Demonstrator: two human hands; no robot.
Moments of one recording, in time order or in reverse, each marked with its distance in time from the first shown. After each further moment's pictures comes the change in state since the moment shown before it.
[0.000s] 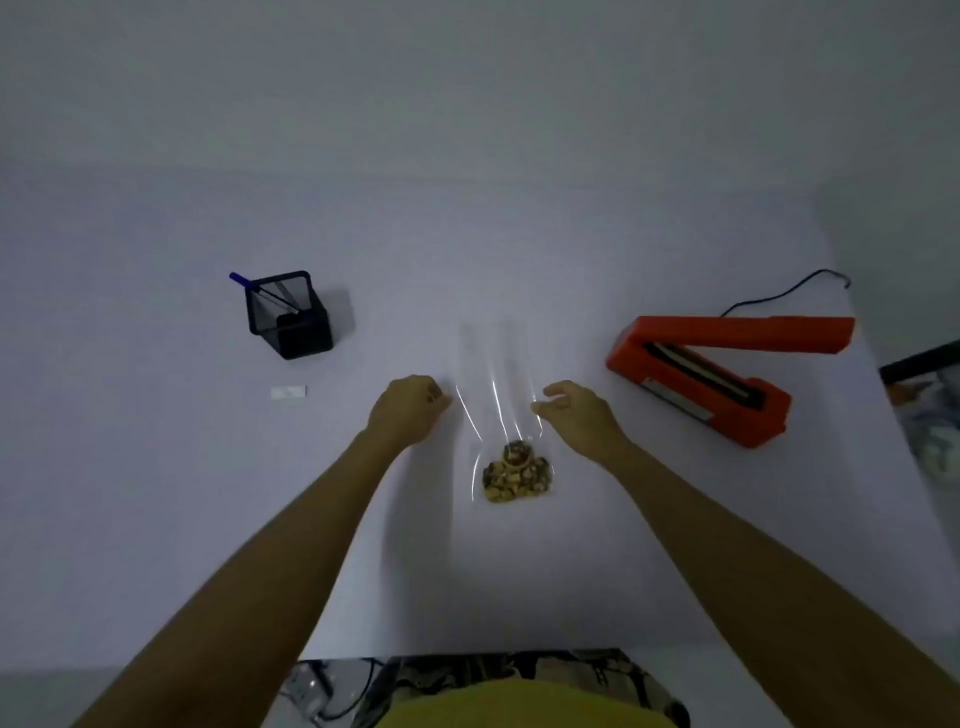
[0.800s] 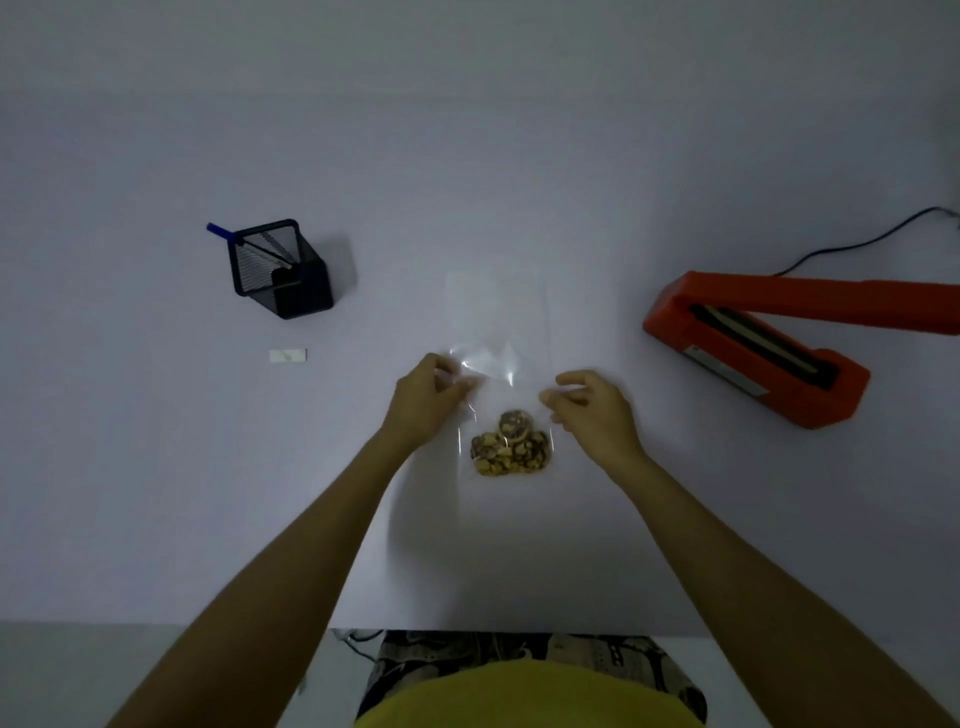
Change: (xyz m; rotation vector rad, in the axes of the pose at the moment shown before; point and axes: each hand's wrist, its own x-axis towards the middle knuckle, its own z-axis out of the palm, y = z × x) left_hand -0.007 -0.003 0.030 -0.441 0.006 -0.121; right_hand 0.010 0.033 0.031 0.349 0.039 0.051
